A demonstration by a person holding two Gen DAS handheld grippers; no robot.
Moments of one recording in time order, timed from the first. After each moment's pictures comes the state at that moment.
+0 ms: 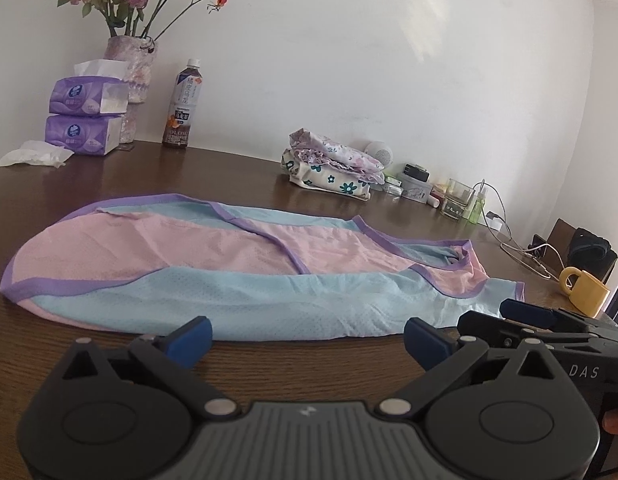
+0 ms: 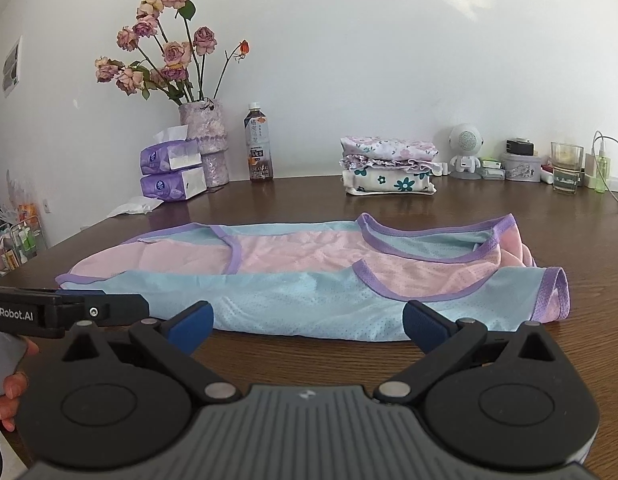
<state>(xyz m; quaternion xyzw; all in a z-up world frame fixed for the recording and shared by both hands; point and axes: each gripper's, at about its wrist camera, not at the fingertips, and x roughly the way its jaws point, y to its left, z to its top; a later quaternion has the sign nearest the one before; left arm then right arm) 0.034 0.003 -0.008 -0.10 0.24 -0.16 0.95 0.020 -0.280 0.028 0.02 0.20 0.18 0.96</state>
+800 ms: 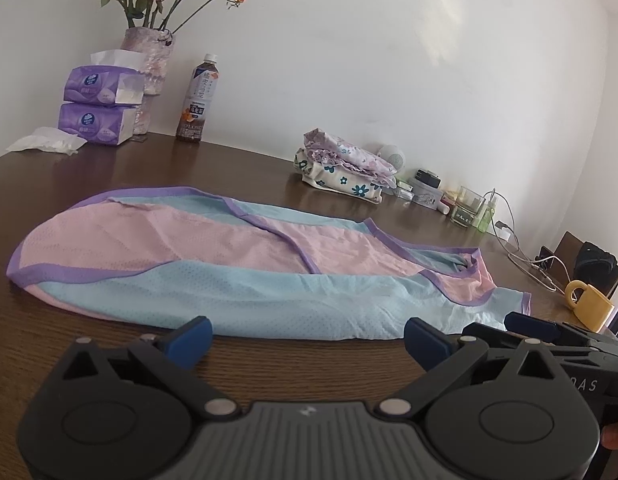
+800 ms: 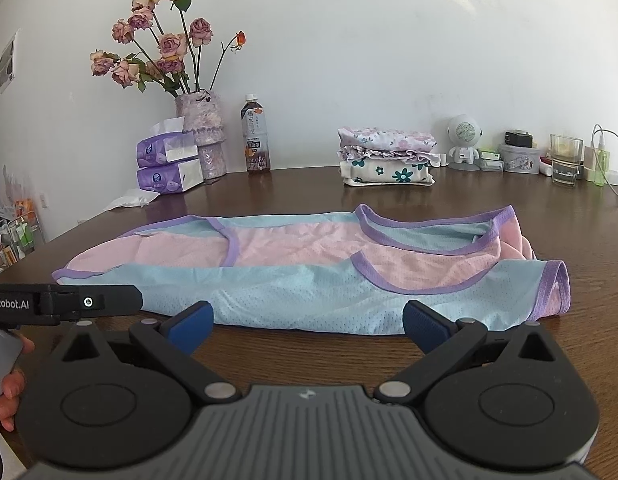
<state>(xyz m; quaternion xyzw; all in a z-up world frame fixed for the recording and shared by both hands) 0.035 0.008 -0.010 -0.12 0.25 -0.14 0.95 0.024 -0.280 0.026 0.02 0.21 0.18 0.96</state>
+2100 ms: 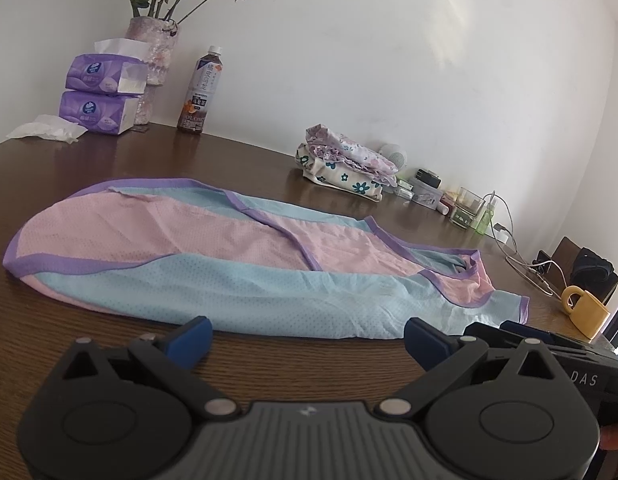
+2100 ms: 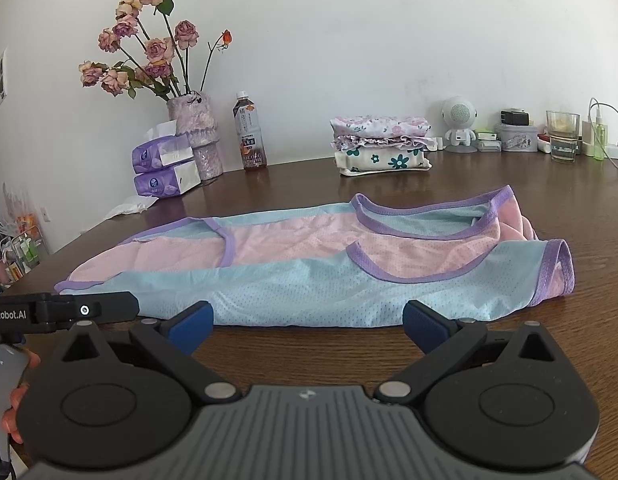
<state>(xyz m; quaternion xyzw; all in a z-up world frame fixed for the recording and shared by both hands) 0.037 0.012 -0.012 -0.13 0.26 -0.15 0.95 0.031 -0.288 0.024 0.05 0.23 0.18 0.96</state>
